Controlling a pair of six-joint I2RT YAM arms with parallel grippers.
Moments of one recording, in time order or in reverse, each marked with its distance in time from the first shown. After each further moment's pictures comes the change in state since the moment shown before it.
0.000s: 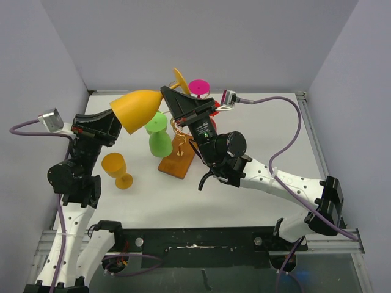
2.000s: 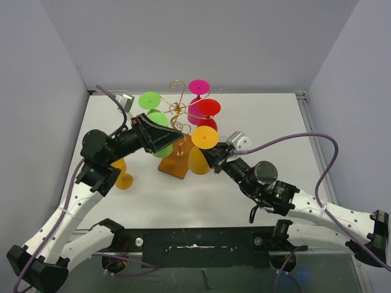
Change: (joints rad) left arm -0.342 0.188 0.141 -0.391 0.284 0.025; right arm 0.000 -0.559 -0.545 -0.534 -0.141 -1.053
